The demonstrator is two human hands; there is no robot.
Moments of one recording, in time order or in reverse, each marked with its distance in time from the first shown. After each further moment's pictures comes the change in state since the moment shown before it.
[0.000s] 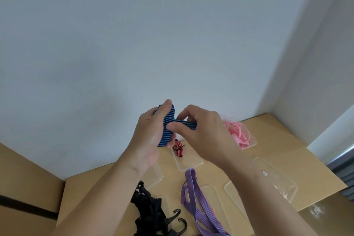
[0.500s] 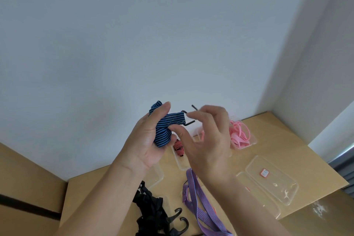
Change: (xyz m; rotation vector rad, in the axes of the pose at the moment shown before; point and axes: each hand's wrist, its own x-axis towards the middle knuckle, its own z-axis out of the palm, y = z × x) left_hand -0.011 0.001 -0.001 -0.362 -0.115 -0.130; right_hand -0.021 0.019 0.037 -0.101 0.698 -0.367
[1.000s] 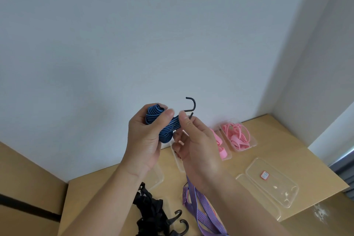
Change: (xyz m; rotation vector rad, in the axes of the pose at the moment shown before) left_hand 0.002 -0.010 -0.007 0.133 0.036 0.443; right_hand 0.007 -0.029 0.002 0.999 -0.309 1.045
